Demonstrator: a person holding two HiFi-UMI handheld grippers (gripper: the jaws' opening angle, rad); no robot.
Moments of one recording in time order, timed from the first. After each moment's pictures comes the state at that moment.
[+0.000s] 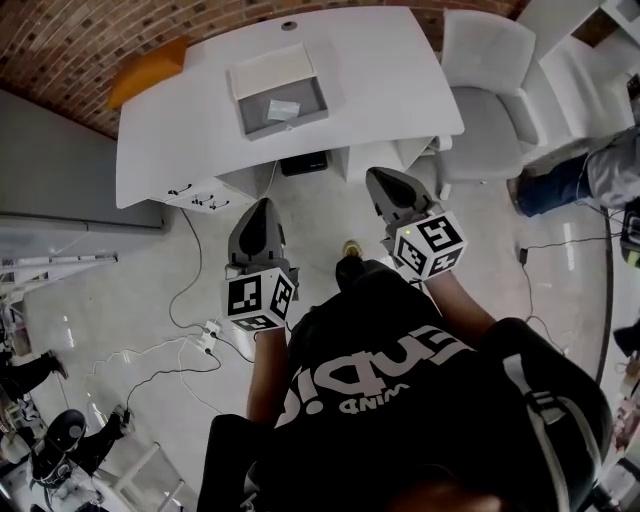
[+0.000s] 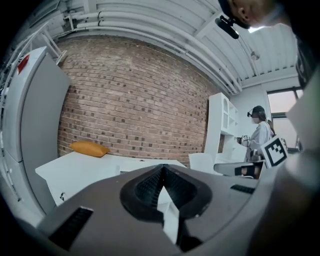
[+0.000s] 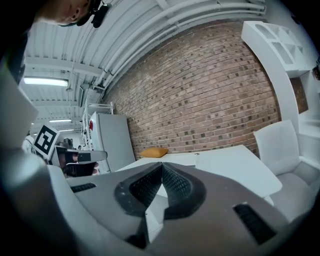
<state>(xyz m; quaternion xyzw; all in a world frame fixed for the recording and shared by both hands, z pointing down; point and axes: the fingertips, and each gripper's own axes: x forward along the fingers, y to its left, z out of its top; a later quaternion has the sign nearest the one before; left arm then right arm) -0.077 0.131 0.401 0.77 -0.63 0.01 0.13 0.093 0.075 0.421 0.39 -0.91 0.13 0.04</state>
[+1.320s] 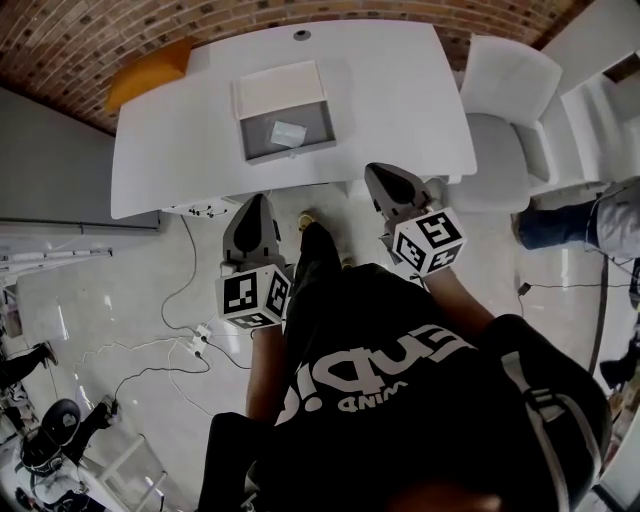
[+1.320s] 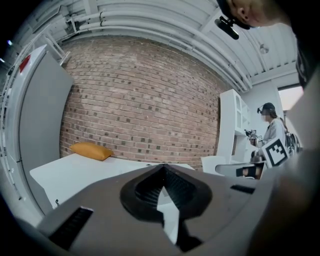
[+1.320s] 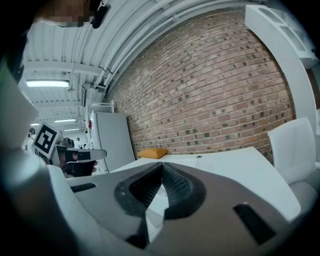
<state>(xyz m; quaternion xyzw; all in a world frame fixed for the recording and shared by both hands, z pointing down) -0.092 0.025 0.412 0.73 -0.67 0.01 0.12 0.078 -0.046 0.436 0.36 -0.92 0.13 0.05</state>
